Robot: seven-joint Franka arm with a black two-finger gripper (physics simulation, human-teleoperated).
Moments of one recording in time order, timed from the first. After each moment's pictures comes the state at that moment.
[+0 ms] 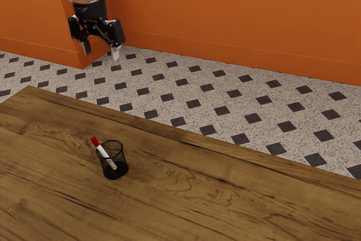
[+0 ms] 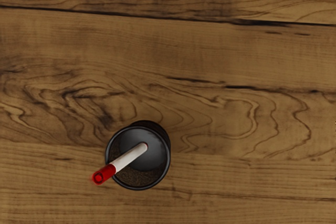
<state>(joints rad) 0.05 0.05 -0.05 -1.46 0.02 1.50 -0.07</state>
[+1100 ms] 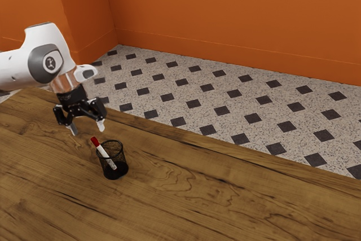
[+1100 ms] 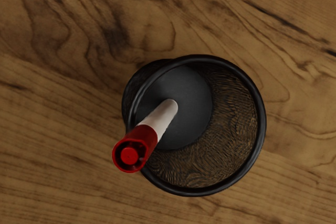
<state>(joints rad) 0.04 -0.07 0.17 -2.19 -0.20 2.03 -0.06</state>
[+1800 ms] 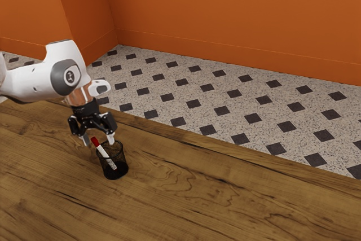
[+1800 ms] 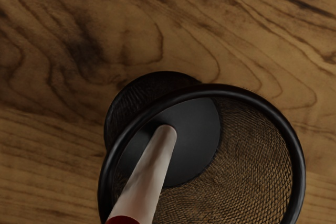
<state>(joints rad) 0.04 0.10 0.16 -2.14 -0.24 2.09 0.08</state>
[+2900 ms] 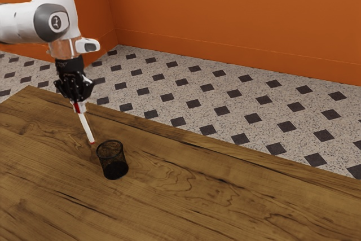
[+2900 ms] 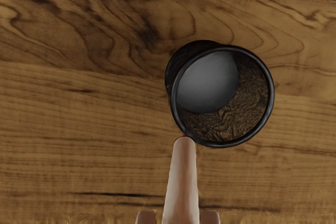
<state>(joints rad) 0.02 0.06 0.19 -1.81 -0.06 1.65 0.10</state>
